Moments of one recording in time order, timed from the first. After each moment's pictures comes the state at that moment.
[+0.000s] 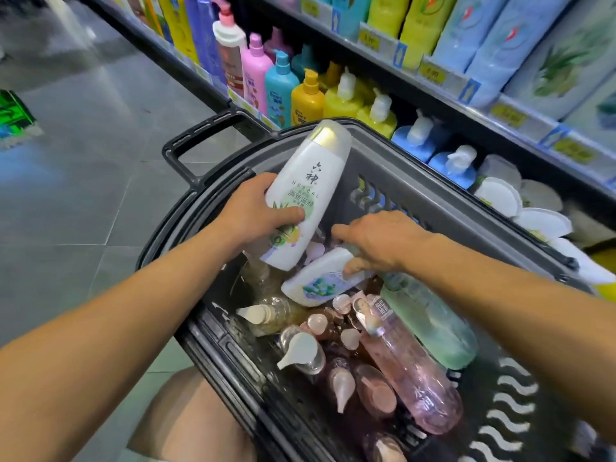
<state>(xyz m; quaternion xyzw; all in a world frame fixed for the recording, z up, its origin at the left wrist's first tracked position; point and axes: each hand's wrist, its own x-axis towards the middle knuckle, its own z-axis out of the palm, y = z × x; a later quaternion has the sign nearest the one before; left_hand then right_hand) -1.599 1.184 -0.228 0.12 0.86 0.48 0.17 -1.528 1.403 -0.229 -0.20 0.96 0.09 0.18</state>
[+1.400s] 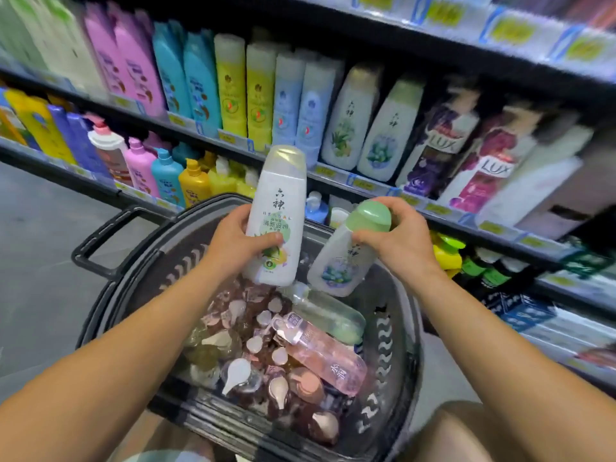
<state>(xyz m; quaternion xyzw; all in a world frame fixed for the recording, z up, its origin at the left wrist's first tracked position) -1.542 1.270 -0.138 0.23 0.71 0.62 0.24 -1.366 1.450 -0.077 0.32 0.79 -0.45 -0.26</state>
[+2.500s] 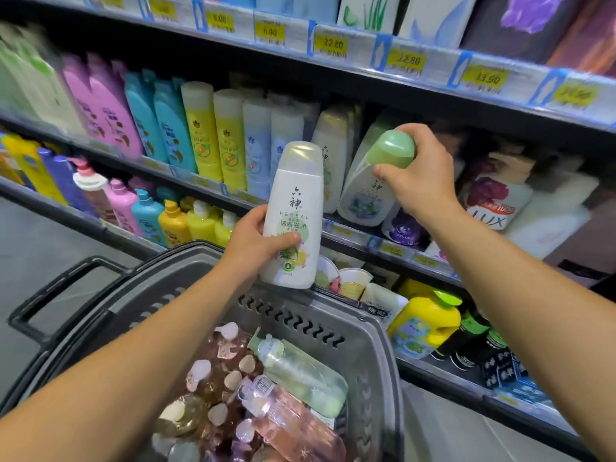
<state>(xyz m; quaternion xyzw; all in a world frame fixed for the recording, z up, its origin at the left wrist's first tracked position) -1.559 1.399 -0.108 0.24 0.64 0.69 0.24 -1.434 1.606 0.008 0.26 0.85 -0.27 -0.38</state>
